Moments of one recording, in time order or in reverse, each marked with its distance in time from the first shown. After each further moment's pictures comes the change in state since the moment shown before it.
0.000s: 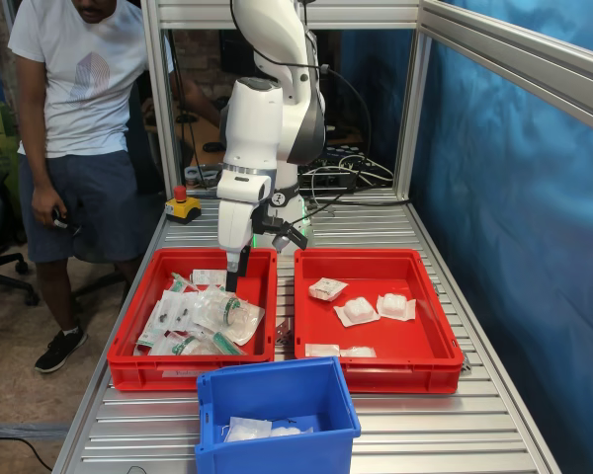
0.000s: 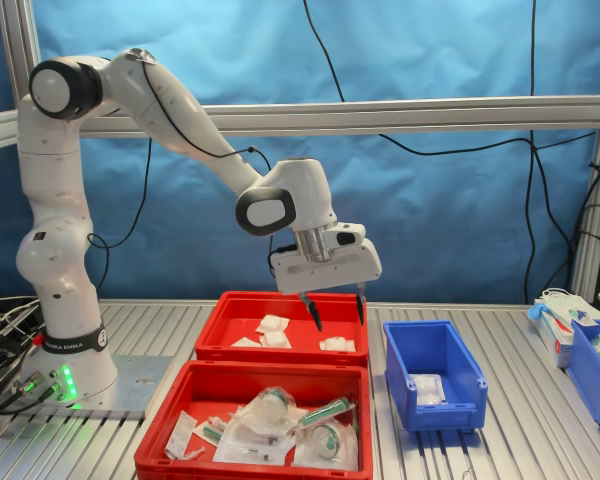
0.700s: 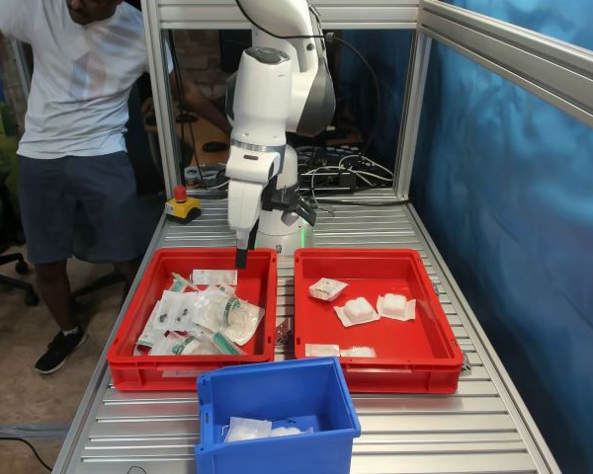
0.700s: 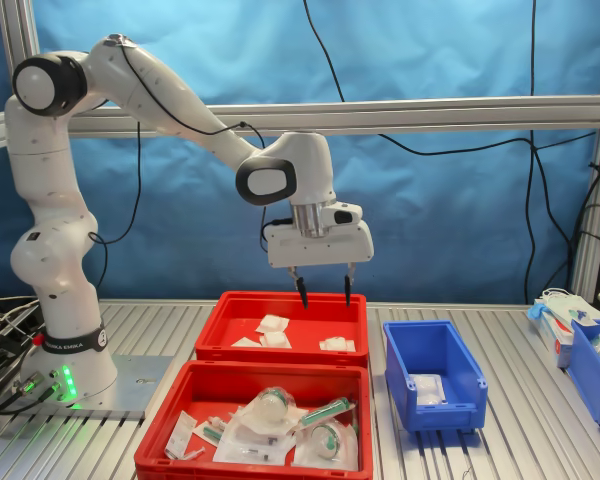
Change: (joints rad) arm -0.125 -0.092 0.169 0.047 0.000 -0.256 0.000
